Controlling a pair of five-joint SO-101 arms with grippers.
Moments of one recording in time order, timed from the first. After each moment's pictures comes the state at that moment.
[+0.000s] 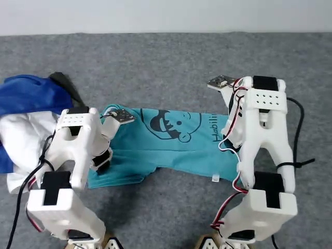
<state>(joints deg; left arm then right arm) -6.9 11.0 25.9 84.4 -37.9 2.9 8.5 -2.4 100.3 39.2</state>
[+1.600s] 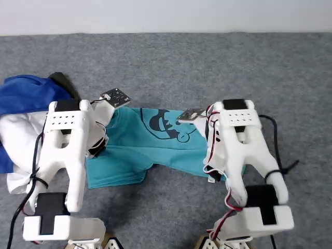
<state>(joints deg) -6.9 -2.2 22.1 87.4 -35.6 -7.5 1.7 20.9 94.4 45.1</state>
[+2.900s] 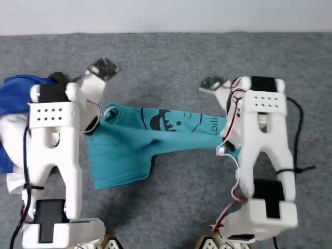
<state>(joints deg) -6.7 -6.1 0.1 97.5 -27.7 1.2 1.1 -2.6 100.2 48.3</state>
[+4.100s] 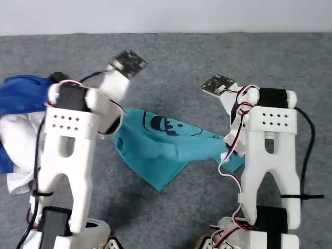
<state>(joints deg) 6.5 -10.5 -0.7 99.4 -21.9 1.7 -10.8 6.4 100.7 46.6</state>
